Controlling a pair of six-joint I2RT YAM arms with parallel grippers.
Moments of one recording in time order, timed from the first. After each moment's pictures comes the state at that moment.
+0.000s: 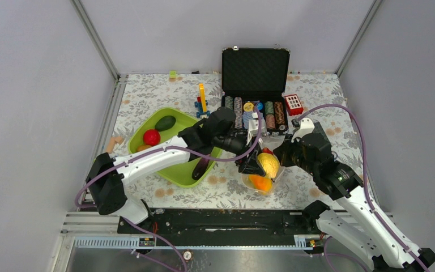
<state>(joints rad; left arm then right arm) -0.97 1.51 1.23 -0.11 0.82 -0.10 0.58 0.68 0.78 -0.63 0.06 0.41</state>
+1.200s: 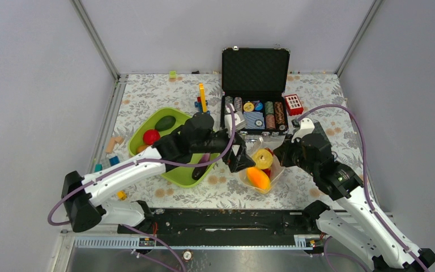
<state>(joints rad) -0.97 1.28 1.12 -0.18 0.43 -0.16 0.58 0.67 0.78 -0.63 0.06 0.41</state>
